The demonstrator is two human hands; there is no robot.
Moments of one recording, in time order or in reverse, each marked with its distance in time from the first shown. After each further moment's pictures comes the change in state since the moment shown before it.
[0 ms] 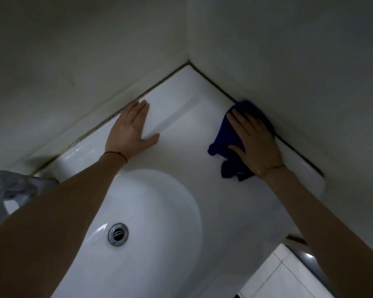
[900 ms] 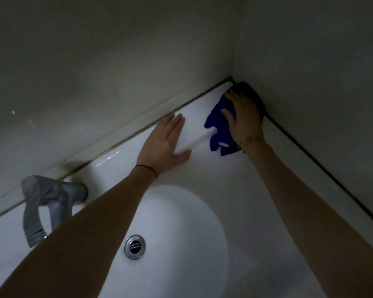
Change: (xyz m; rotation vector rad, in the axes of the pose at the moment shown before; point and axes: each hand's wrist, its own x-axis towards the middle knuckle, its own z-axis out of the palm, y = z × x) left_hand 0.003 0.004 -0.003 0.002 -0.034 0.009; right_hand 0.158 -0.068 0.007 0.457 0.168 0.066
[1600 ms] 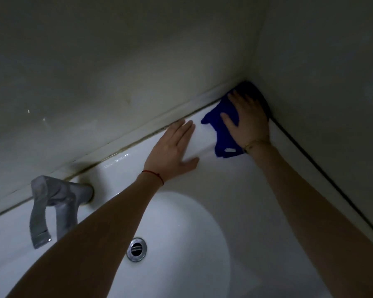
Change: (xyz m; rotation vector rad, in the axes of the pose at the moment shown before) left_hand 0.002 0.001 -0.002 -0.026 -0.052 -0.064; right_hand 0.031 -0.002 0.006 -0.225 -0.018 -0.104
